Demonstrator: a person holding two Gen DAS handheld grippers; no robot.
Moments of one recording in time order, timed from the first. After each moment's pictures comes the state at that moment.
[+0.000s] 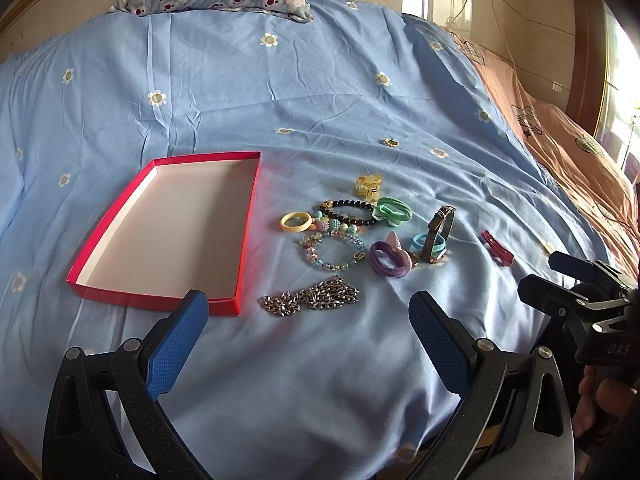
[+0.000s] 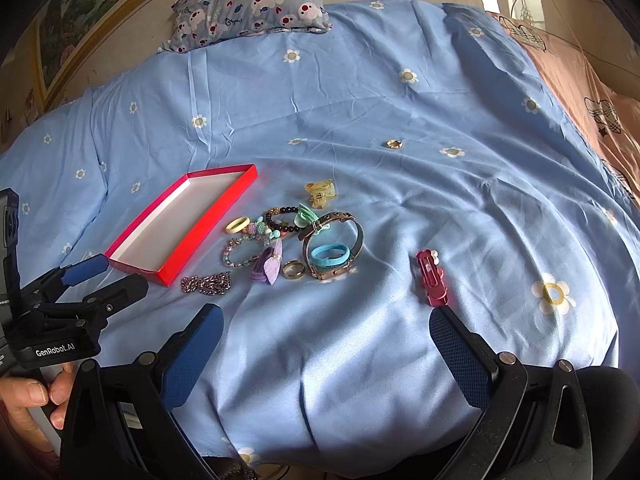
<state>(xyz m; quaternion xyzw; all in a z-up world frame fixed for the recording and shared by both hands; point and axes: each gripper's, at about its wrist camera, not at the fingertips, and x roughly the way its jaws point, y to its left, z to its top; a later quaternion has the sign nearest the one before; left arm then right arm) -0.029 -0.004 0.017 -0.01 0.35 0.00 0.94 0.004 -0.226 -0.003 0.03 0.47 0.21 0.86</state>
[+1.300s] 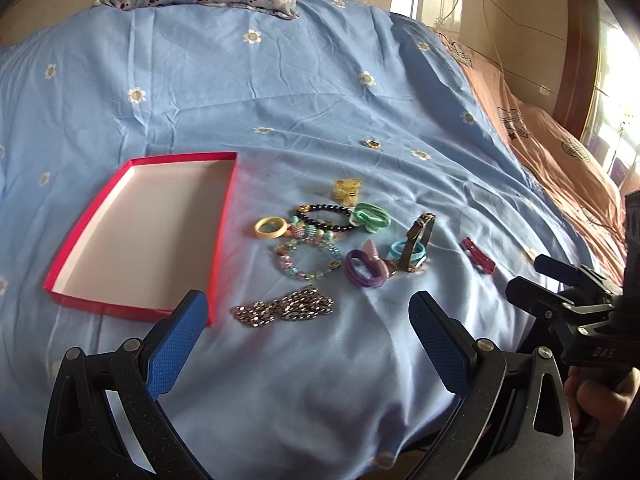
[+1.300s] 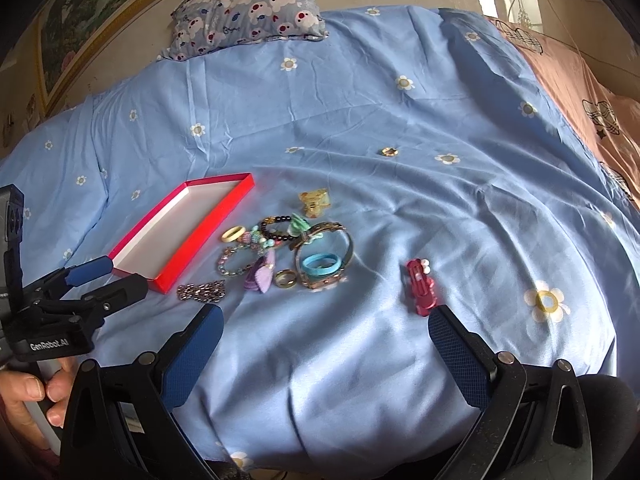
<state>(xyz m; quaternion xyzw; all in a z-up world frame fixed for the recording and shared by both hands) -0.012 -0.010 0.024 -0.03 0.36 -0.04 0.93 0.011 -0.231 -0.007 0.04 0.46 0.21 0.86</state>
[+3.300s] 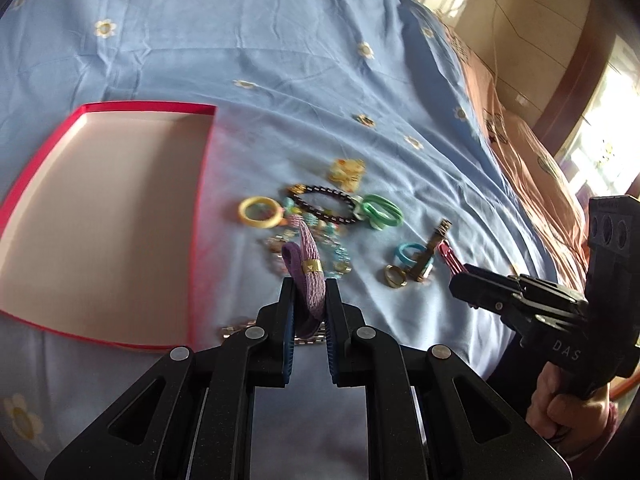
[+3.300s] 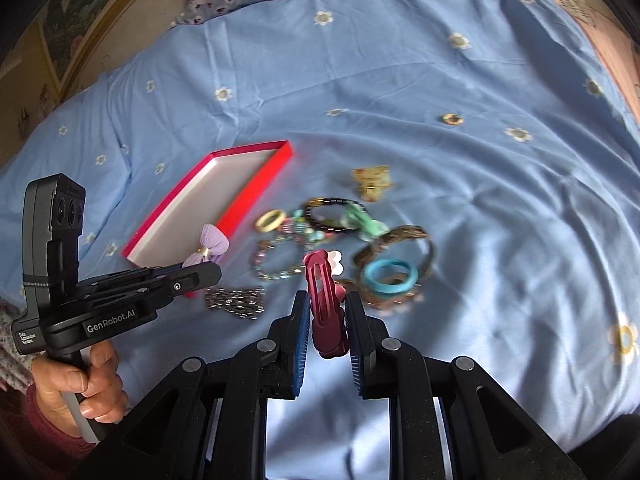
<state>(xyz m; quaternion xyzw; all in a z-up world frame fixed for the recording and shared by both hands) 0.046 0.042 -0.006 -0.12 0.42 -0.11 0.90 0.054 -0.169 -0.032 0.05 0.52 0.29 0.80</state>
